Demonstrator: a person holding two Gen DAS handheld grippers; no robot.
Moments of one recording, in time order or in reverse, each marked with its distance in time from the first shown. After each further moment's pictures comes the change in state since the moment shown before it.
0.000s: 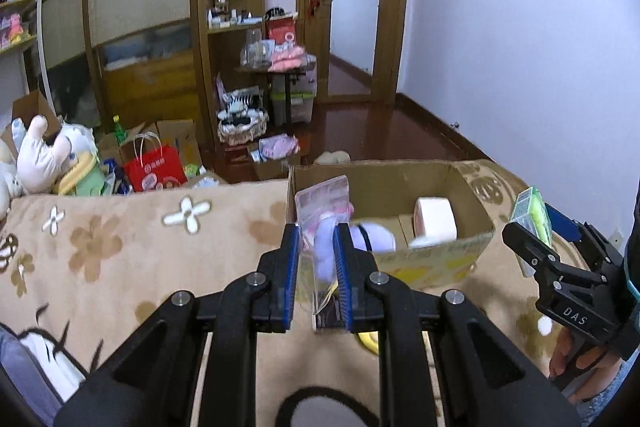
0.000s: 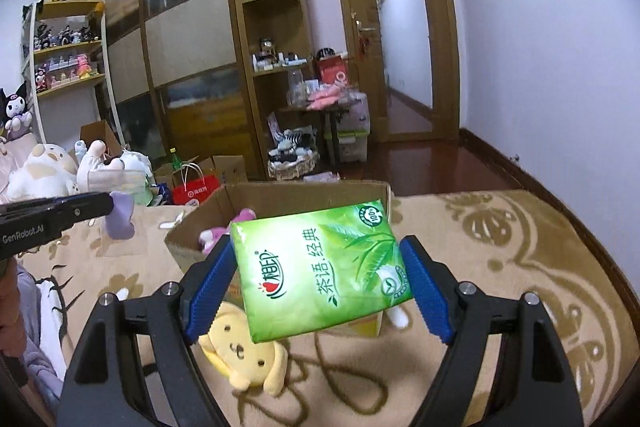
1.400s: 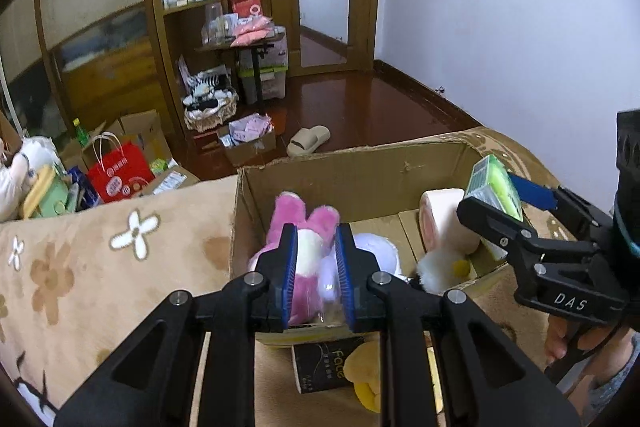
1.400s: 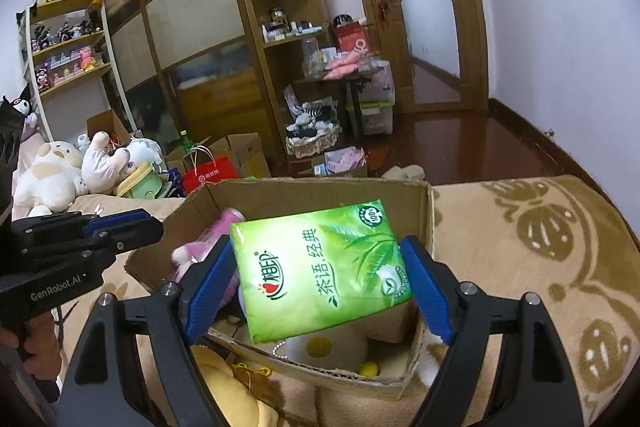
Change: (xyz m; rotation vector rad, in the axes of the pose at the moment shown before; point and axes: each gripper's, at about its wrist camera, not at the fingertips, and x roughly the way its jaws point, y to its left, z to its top) left arm 0.120 -0.016 0.015 0.077 0.124 -0.071; right arm 0.114 -0.020 0.010 0.044 0.126 0.102
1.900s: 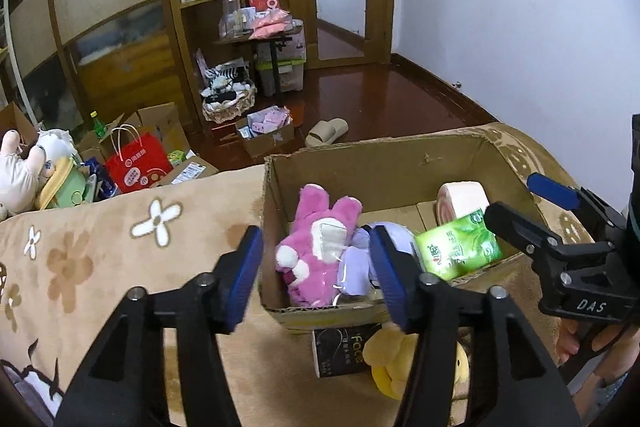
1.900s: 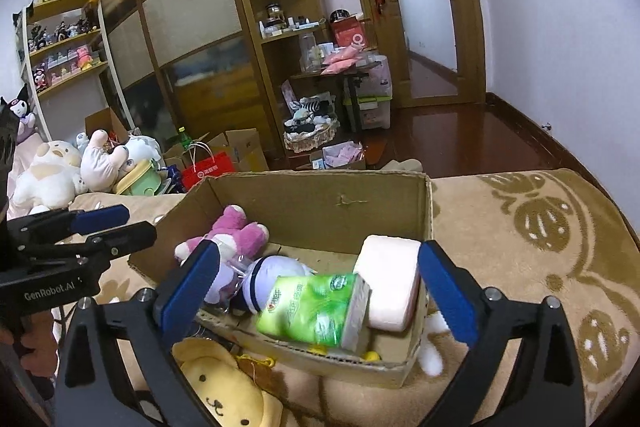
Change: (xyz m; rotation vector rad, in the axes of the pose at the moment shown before) left arm -0.014 0.009 -0.004 -0.010 0.018 0.070; right arm -0.009 0.003 -0.002 0.006 0.010 -0.004
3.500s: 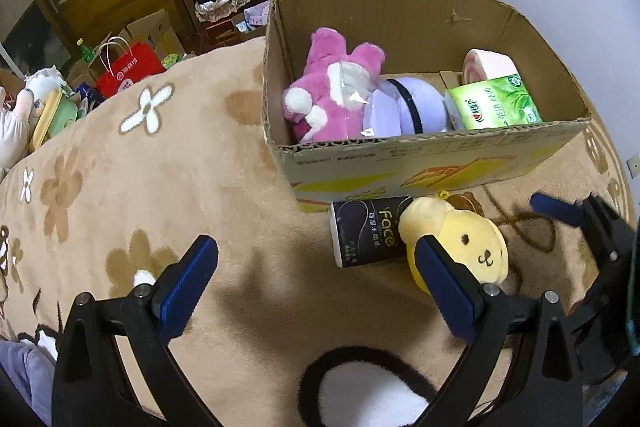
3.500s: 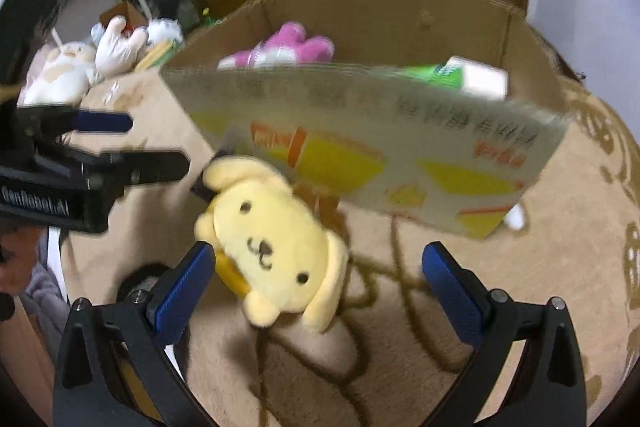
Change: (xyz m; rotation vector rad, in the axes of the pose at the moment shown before) left arm 0.033 0.011 -0.052 0.016 0.404 -0.005; right arm 0.026 0.044 -0.086 -0.104 0.426 0.072
